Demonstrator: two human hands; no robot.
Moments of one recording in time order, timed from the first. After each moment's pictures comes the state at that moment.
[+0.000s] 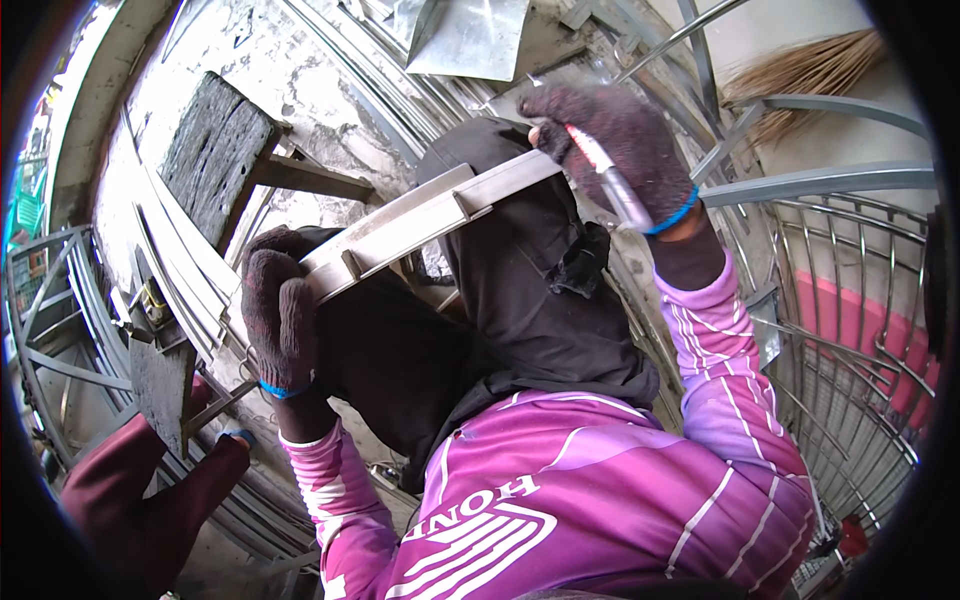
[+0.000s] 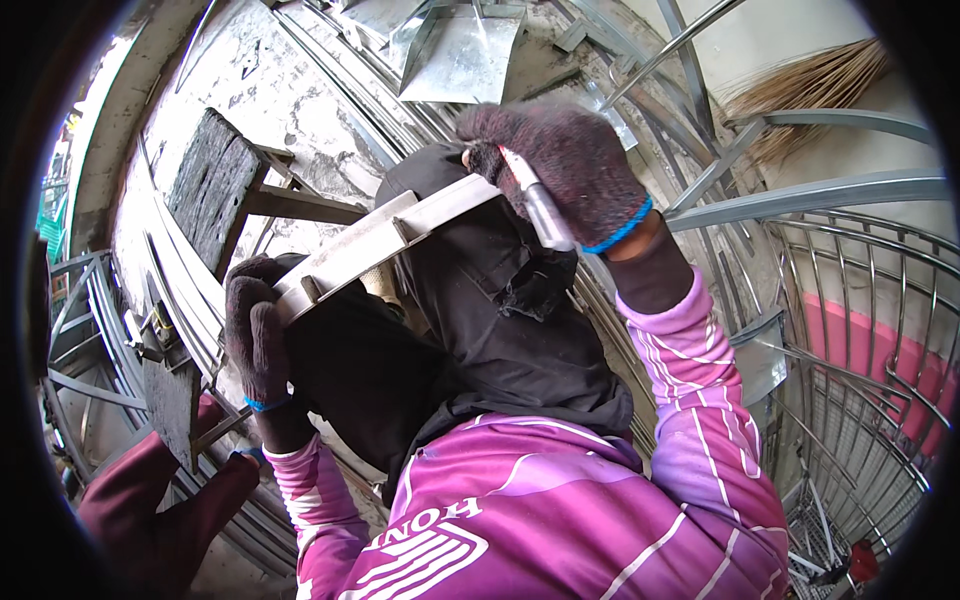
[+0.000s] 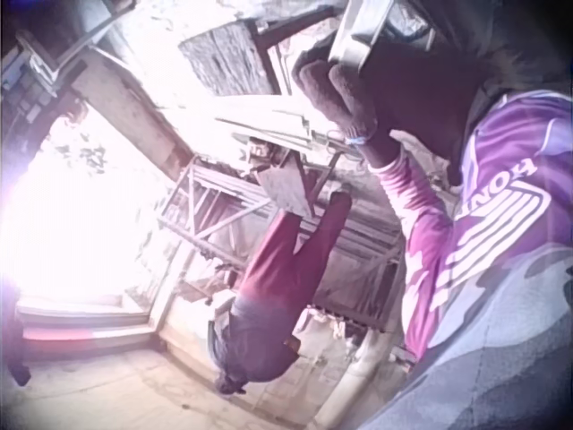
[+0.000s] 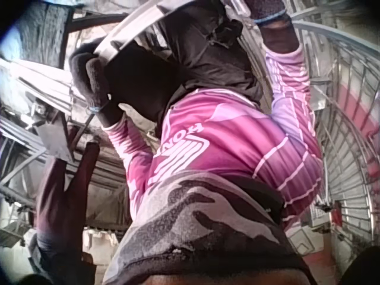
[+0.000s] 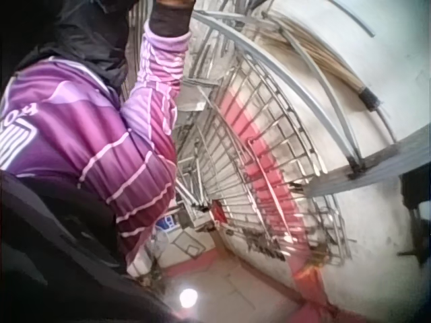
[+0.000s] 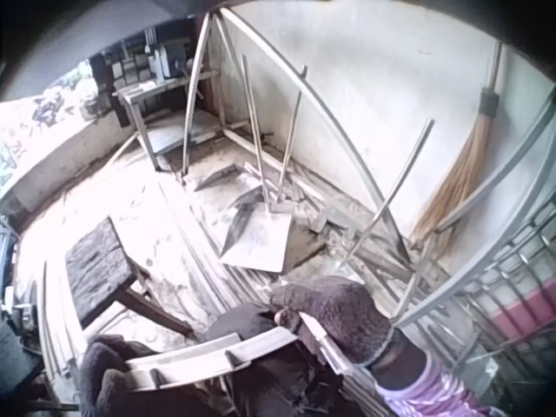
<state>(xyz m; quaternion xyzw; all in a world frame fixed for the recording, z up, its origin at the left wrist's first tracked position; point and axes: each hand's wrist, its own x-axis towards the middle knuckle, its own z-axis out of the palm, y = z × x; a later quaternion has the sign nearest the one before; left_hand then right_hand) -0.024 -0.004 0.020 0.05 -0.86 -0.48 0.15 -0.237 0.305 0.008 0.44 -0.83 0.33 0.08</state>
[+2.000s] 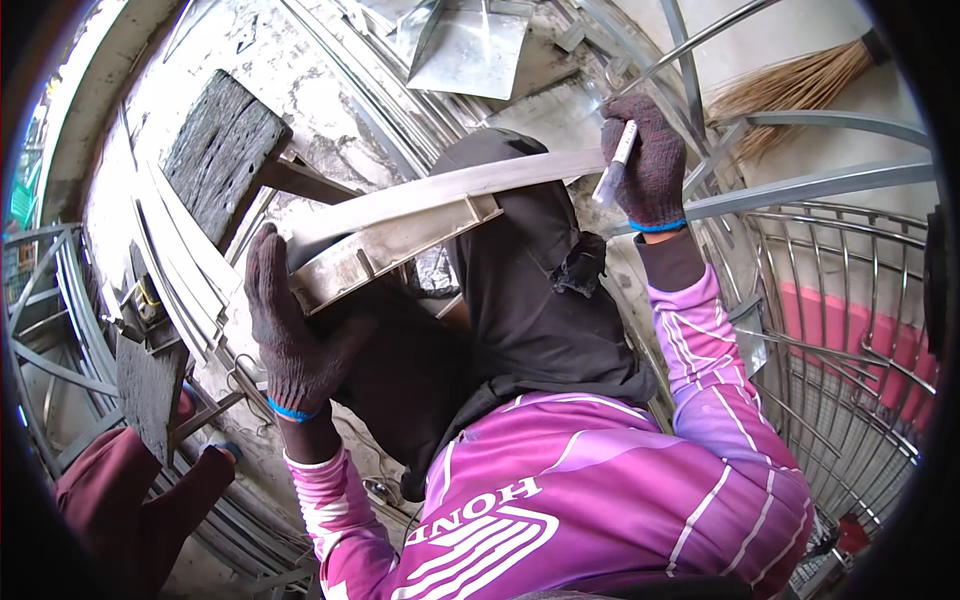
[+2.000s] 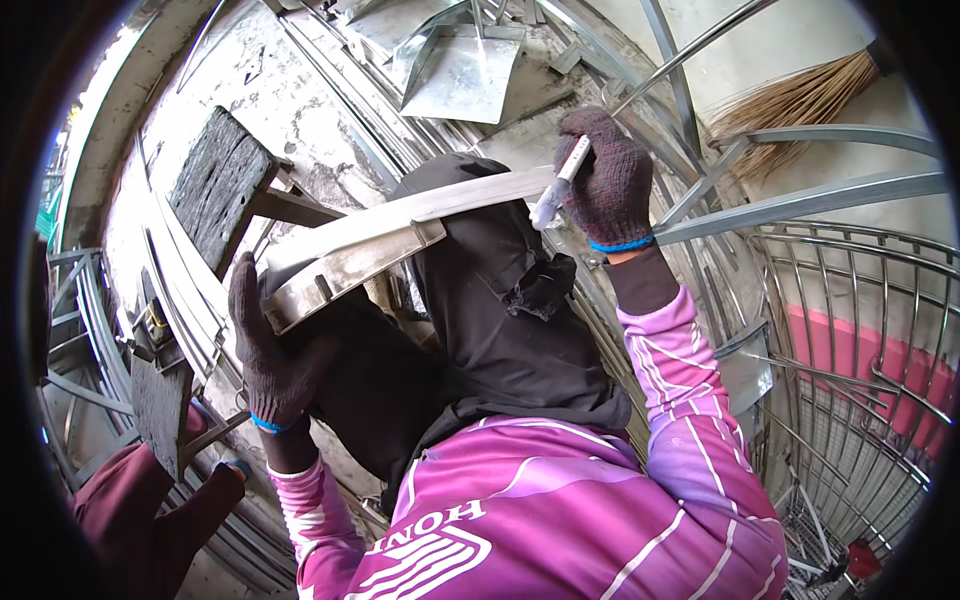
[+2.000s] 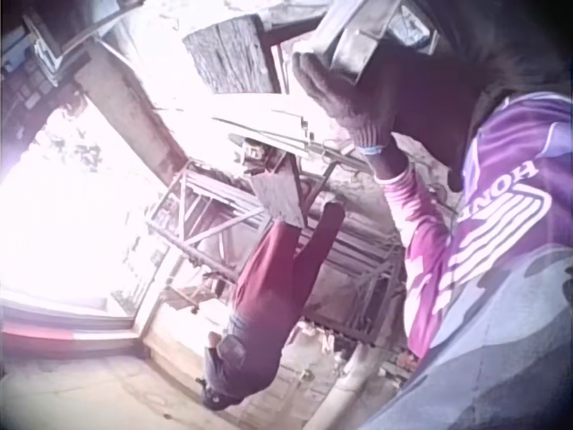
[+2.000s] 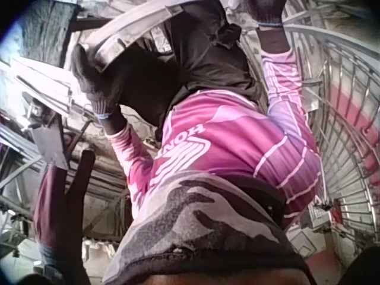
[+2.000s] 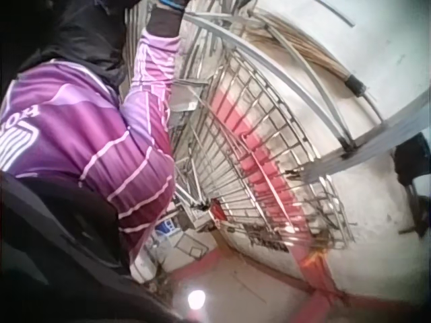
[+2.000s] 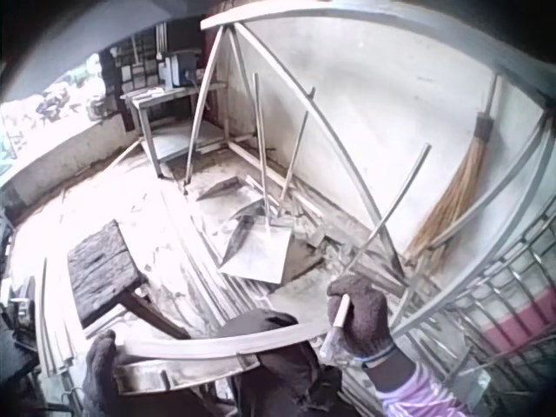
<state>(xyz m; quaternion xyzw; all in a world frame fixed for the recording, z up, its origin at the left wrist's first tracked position) 0.003 -0.003 0.015 0.04 -0.93 -0.32 0.18 -0.233 0.329 -0.020 0.26 -0.87 0.38 0.18</state>
